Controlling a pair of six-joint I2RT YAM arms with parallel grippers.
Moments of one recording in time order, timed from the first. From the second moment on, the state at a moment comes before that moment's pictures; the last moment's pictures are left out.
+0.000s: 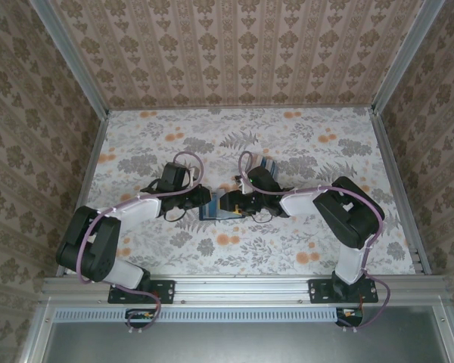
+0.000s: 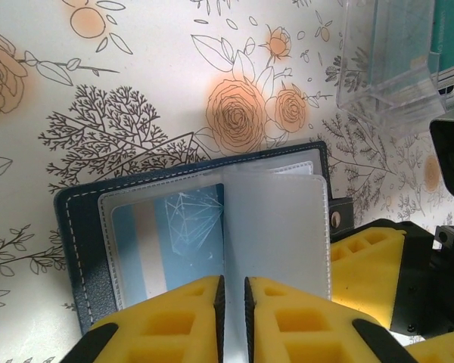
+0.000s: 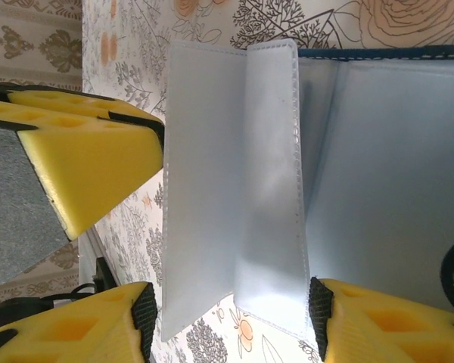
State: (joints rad) left arm -0.47 1.46 0.67 -0.09 0.43 -0.60; right arm 0.65 1.84 0.84 0.30 -0.59 0.84
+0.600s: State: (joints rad) left arm -0.42 1.46 0.66 -0.07 0.44 -0.62; right arm 0.65 1.84 0.85 0.30 -0.59 0.84
